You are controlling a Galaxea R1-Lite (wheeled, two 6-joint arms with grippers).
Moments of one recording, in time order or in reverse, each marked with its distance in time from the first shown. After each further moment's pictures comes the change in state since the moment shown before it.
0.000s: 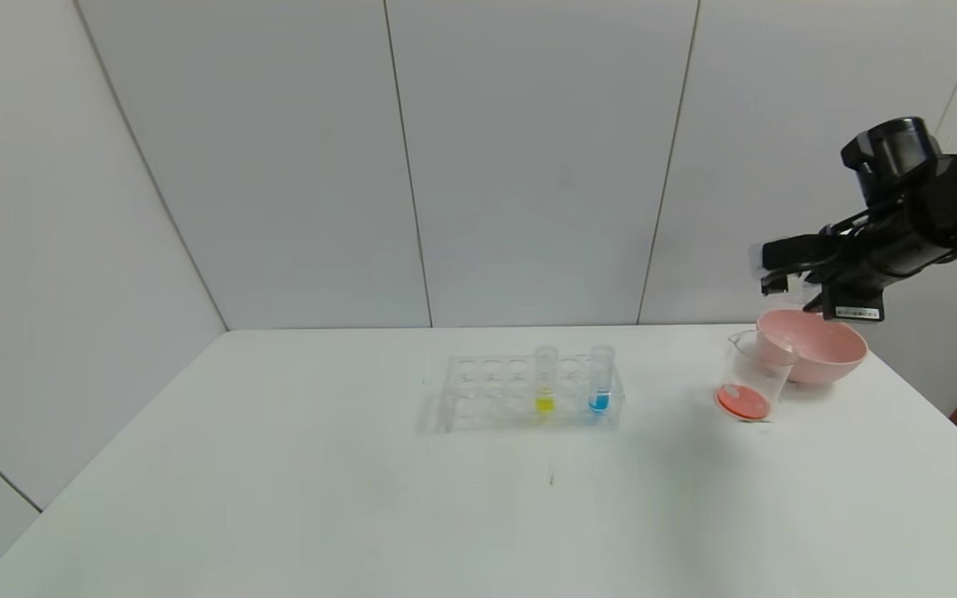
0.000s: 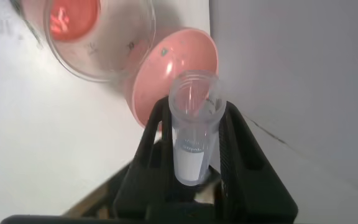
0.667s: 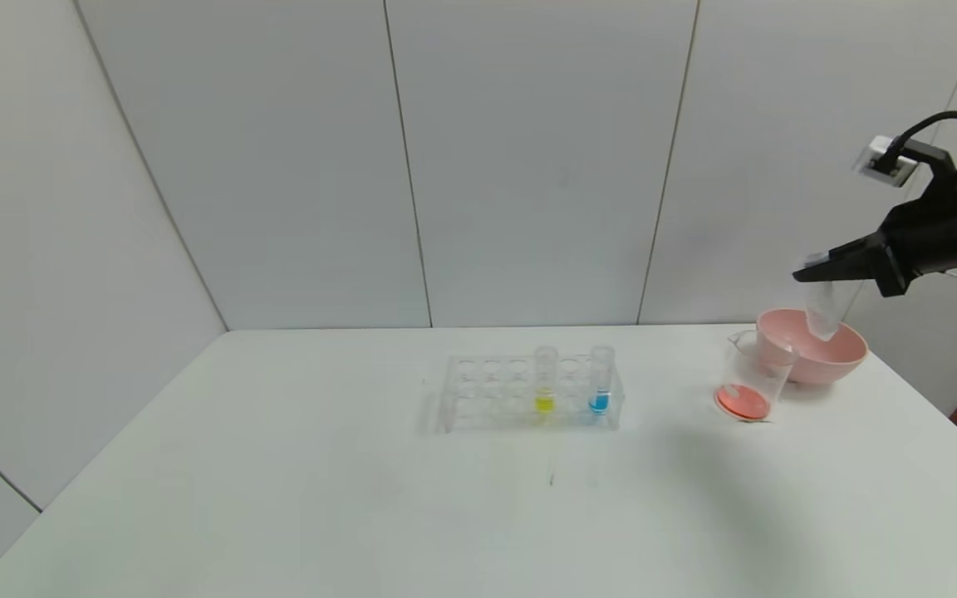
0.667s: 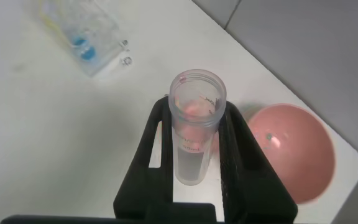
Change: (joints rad) left arm 0.000 0.000 0.000 0.000 0.000 0.000; right arm -0.159 -0.136 0.083 -0.004 0.764 0.708
